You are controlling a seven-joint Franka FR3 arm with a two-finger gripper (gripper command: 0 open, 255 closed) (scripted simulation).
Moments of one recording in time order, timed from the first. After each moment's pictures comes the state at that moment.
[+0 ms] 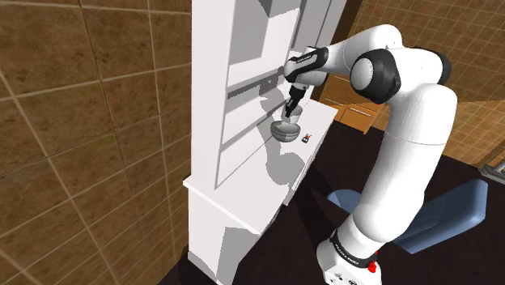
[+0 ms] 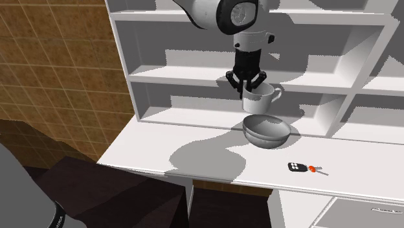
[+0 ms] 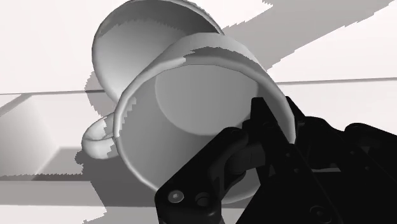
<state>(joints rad) -0.23 0.29 -0.46 -1.85 0.17 2.20 -0.87</state>
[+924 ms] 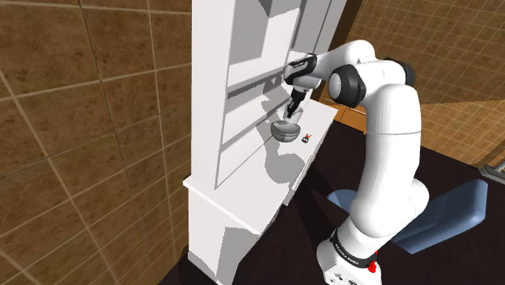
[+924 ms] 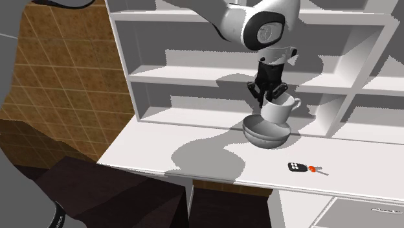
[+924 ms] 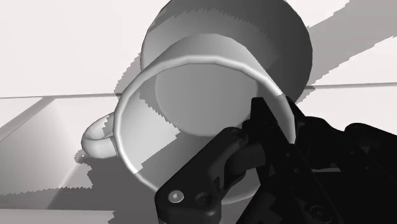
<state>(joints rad) -0.37 0.54 -0.43 -1.60 0.28 2.16 -0.99</state>
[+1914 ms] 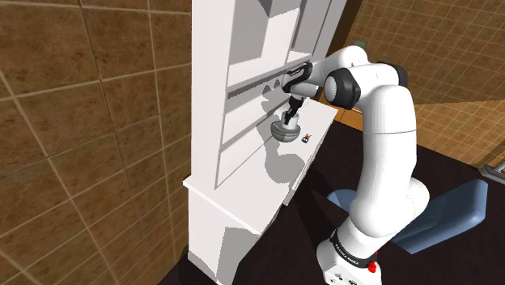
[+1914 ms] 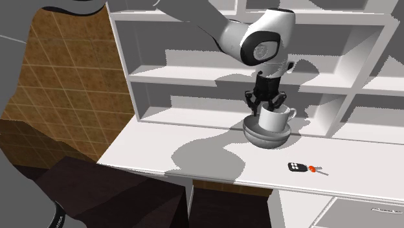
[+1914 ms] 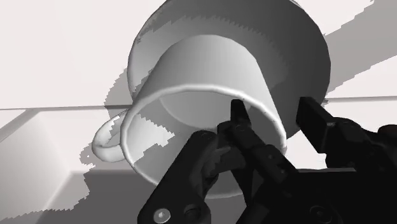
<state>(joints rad) -0.38 0.59 -0.42 -1.63 0.31 2.24 -1.01</state>
